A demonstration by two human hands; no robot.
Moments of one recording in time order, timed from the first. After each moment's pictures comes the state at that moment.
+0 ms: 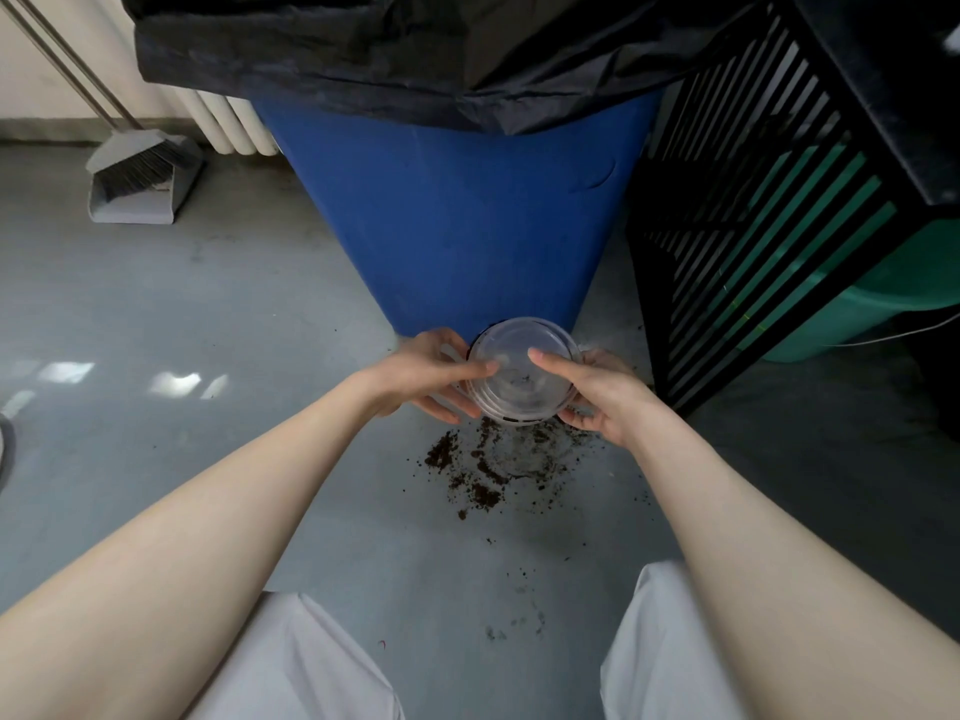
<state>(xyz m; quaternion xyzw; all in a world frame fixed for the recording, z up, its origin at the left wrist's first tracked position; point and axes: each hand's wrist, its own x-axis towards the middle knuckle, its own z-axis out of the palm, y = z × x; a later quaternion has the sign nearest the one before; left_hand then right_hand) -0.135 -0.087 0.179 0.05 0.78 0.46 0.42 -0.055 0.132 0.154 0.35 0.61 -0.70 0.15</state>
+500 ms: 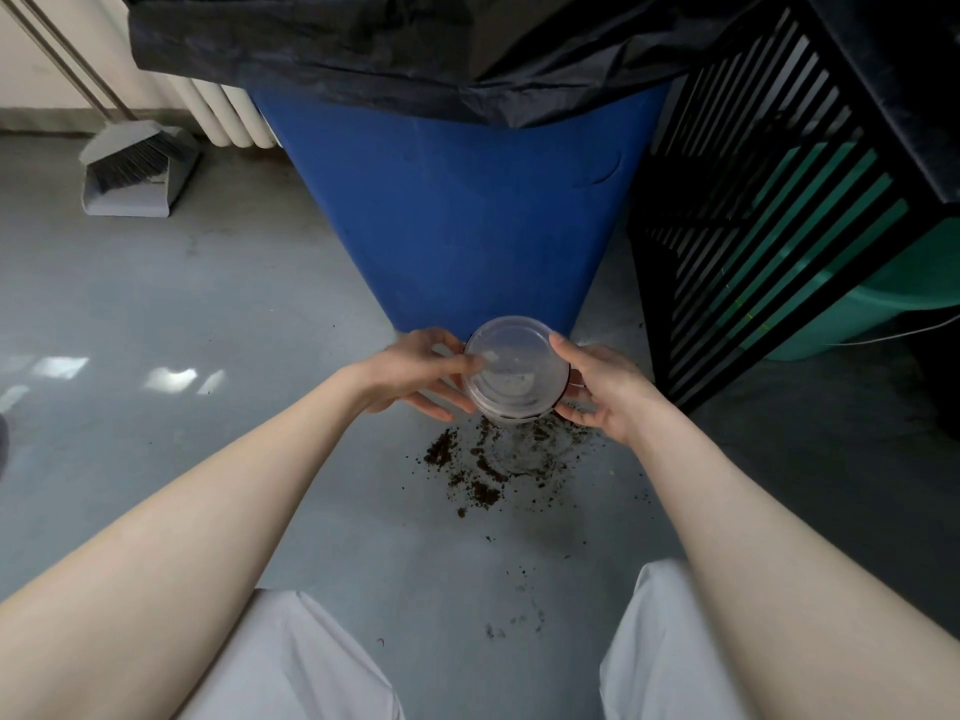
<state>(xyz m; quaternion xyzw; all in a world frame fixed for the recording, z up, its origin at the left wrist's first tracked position) -0.138 -0.095 0.181 0.04 0.77 0.48 0.43 -0.061 0.136 0.146 0.38 0.57 -0.71 0.14</state>
